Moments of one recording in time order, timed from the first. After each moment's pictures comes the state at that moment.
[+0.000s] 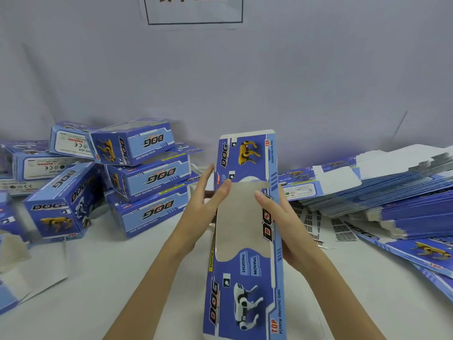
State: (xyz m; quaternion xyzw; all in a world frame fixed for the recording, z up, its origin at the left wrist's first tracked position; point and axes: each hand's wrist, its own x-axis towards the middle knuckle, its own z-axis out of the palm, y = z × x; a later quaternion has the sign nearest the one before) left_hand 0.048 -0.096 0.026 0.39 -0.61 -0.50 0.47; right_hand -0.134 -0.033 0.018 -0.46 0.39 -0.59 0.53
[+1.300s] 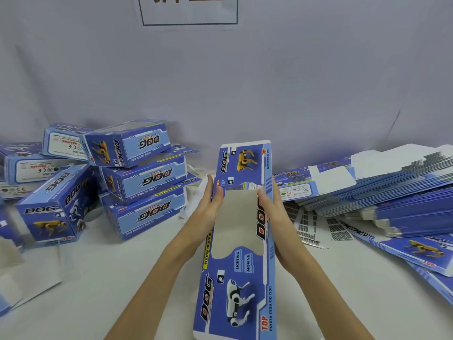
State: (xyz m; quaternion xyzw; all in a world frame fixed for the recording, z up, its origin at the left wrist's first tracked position) left_hand 0.035 -0.096 0.022 0.40 -0.60 -0.55 0.42; right_hand -0.128 -0.042 0.006 -0.47 0.44 -0.61 0.46
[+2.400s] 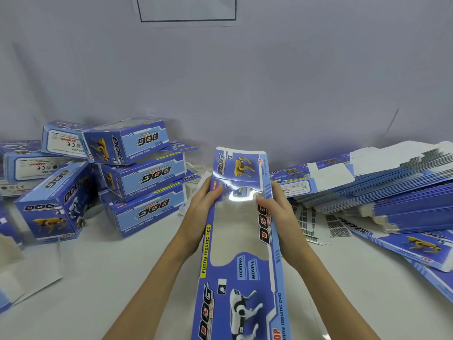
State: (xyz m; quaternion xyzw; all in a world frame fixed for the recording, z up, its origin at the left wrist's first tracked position) left_hand 0.042 -0.085 0.022 0.29 -0.56 -0.61 0.48; right_hand -0.138 -0.035 0.011 -0.50 0.44 -0.61 0.43
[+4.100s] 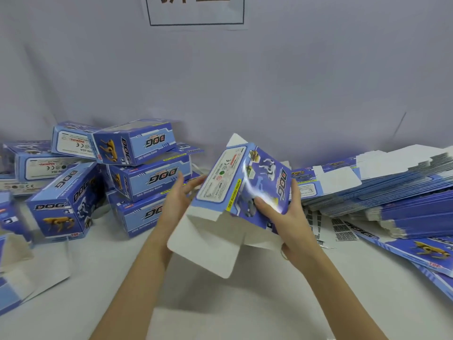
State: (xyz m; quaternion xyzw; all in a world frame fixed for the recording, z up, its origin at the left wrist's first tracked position) left_hand 0.089 -0.120 0.027 0.38 -0.49 -0.61 0.49; right_hand -0.135 -0.035 0.012 -0.44 0.43 -0.65 0.44
